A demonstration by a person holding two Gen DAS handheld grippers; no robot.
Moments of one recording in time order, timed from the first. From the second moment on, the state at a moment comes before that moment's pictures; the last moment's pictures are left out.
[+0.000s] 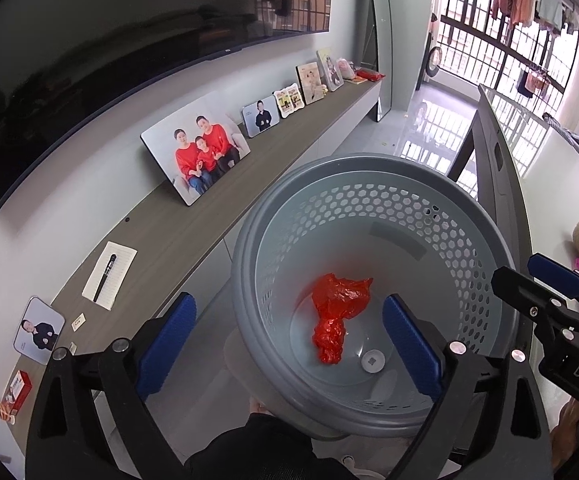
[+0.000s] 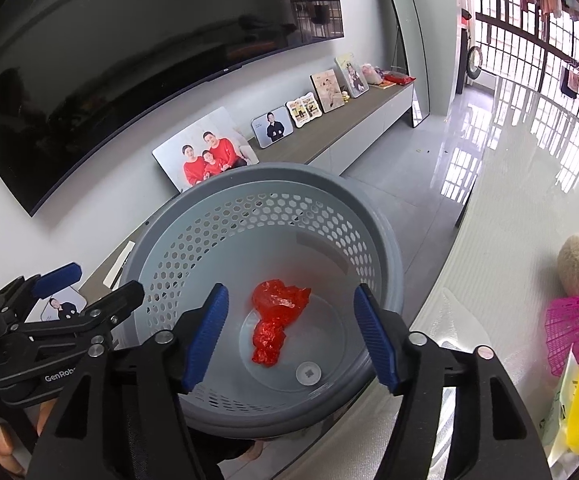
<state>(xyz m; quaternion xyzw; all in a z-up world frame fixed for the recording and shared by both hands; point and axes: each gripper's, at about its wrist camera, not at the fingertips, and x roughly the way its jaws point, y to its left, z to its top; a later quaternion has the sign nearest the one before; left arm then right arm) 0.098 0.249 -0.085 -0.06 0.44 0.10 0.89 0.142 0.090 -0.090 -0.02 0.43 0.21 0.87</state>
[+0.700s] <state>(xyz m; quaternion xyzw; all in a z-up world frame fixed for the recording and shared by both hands) 0.045 0.222 -0.040 -0.06 0.40 0.12 0.90 0.083 0.041 -0.051 -0.02 0.39 0.20 0.90</state>
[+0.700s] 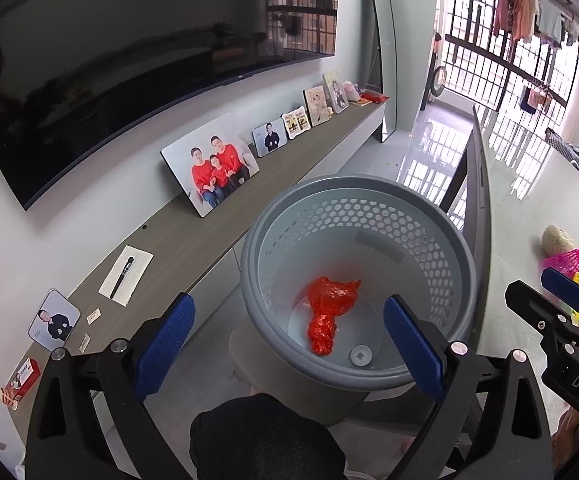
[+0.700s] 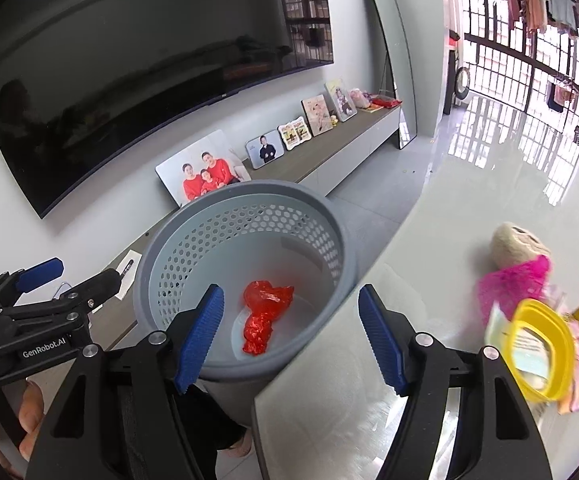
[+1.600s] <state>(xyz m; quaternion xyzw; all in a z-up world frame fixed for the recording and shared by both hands) 0.024 0.120 -0.022 -0.02 0.39 0.04 0.92 0.027 -0.067 -0.037 0.02 0.37 0.13 0.92</state>
